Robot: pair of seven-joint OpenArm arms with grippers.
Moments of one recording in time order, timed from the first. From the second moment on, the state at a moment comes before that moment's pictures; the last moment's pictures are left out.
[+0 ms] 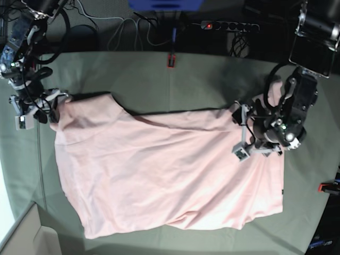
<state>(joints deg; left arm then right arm) -11.5 -24.7 19.0 78.3 -12.2 -33.4 54.8 -10.9 4.5 37.7 89.3 6.0 40.0 -30.1</state>
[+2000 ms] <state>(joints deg) 10.5 -26.2 14.9 101.3 -12.3 -33.8 66.4 -10.9 4.5 37.8 89.3 6.0 40.0 -30.2</state>
